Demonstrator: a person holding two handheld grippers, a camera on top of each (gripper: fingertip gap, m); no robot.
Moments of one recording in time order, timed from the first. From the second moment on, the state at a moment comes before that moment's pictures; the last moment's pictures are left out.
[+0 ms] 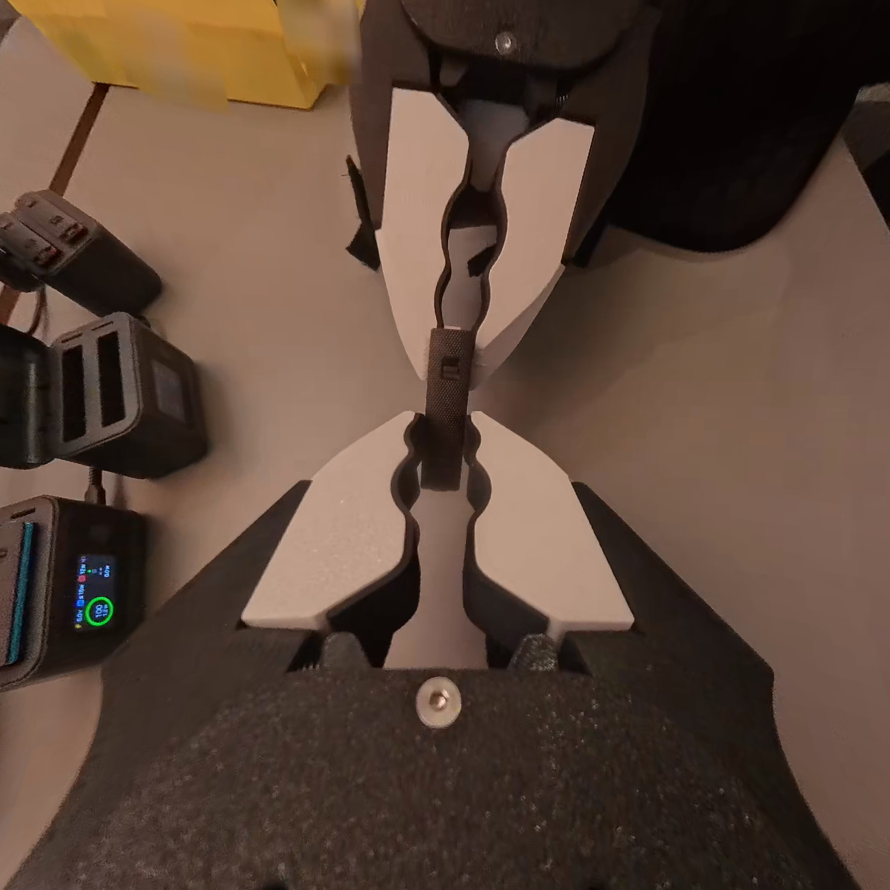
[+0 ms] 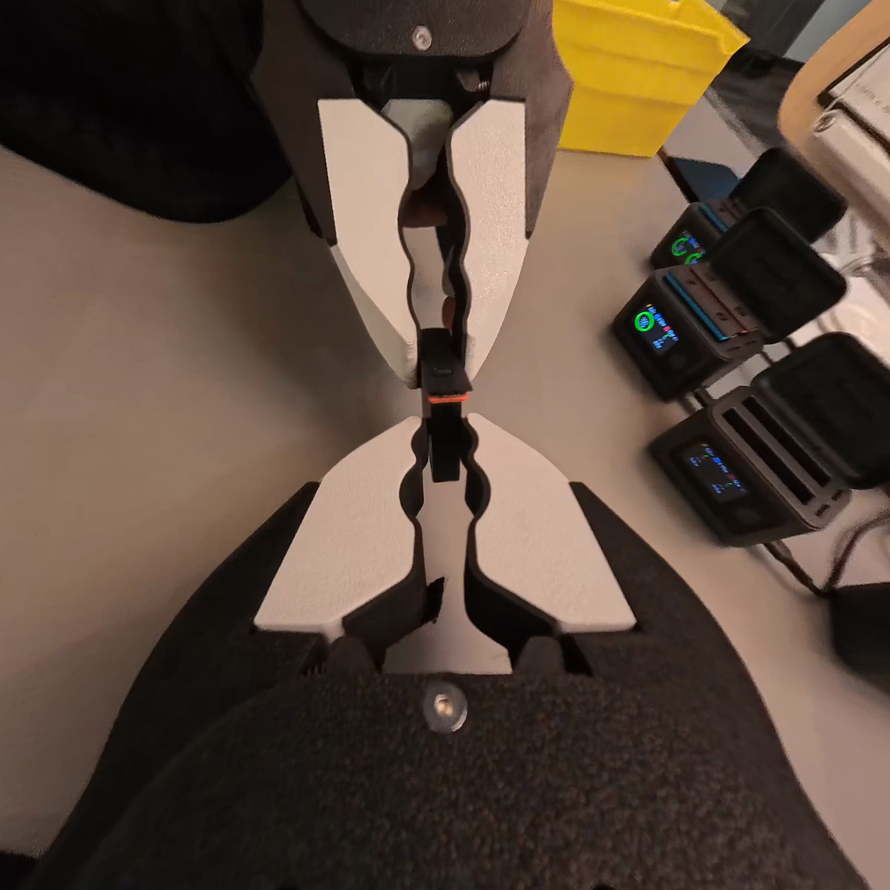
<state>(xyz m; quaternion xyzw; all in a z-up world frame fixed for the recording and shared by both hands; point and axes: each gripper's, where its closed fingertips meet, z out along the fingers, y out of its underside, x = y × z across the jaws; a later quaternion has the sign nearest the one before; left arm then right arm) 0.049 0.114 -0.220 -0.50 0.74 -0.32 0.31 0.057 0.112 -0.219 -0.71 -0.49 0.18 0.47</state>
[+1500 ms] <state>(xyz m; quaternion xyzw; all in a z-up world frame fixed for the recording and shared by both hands) 0.126 0.282 -0.215 -0.71 0.67 -0.14 0.15 0.123 0.147 -0.190 -0.74 -0.37 0.12 0.55</state>
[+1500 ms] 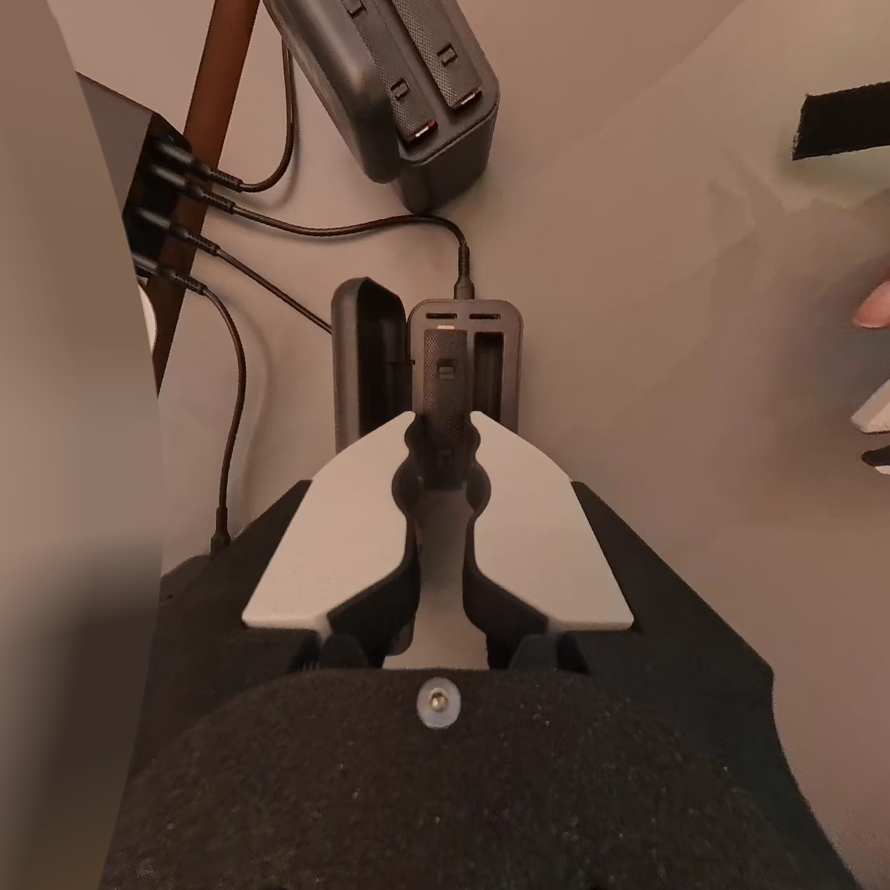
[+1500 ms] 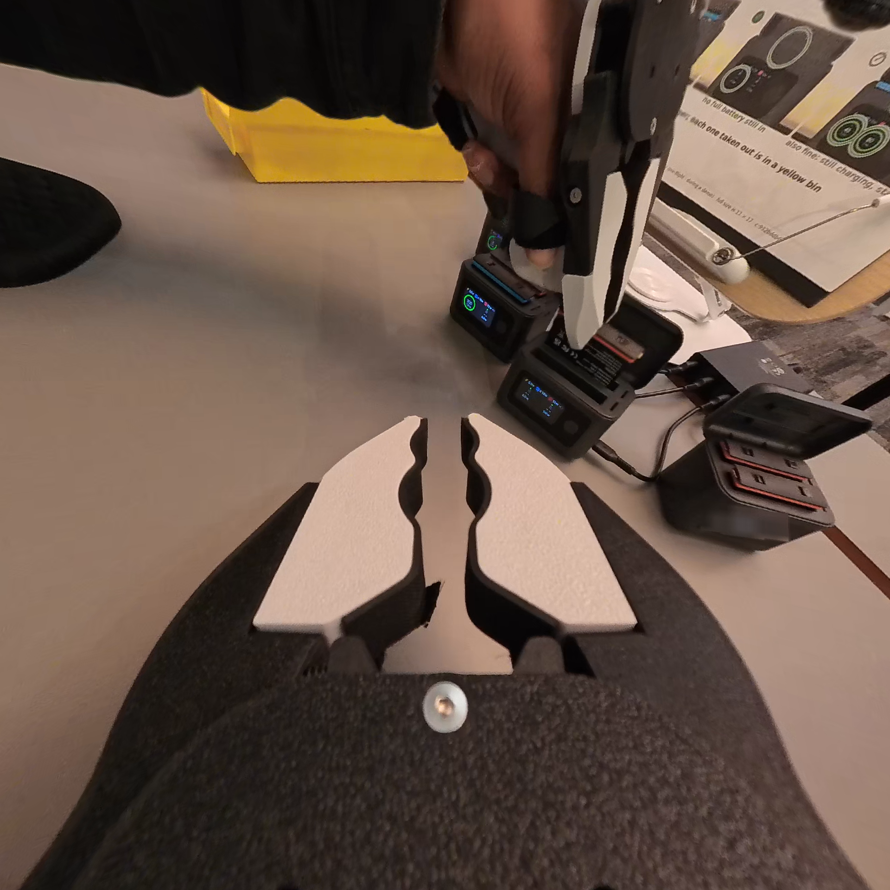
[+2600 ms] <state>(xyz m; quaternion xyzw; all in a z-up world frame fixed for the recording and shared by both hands) 0.117 0.287 -0.204 -0.66 0.69 -0.08 0.28 0.124 0.145 -0.191 -0.74 -0.37 0.12 0.55</state>
